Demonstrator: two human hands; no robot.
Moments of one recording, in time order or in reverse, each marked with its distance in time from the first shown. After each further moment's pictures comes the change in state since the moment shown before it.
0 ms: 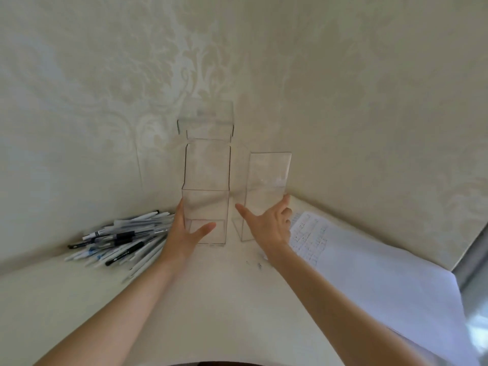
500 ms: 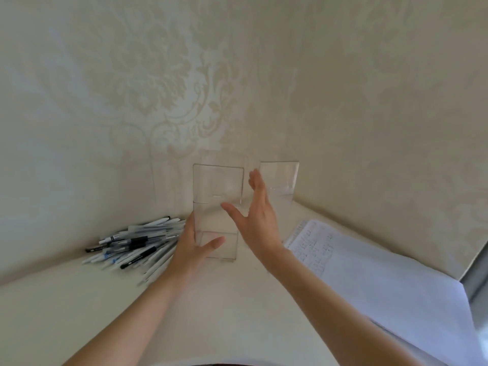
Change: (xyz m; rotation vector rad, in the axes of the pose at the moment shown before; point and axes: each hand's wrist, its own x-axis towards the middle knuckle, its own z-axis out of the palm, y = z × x) left_hand -0.022 0.010 -0.008 -0.013 -0.103 0.074; right_hand -0.035 -0.040 -0.005 0.067 -0.039 -0.712
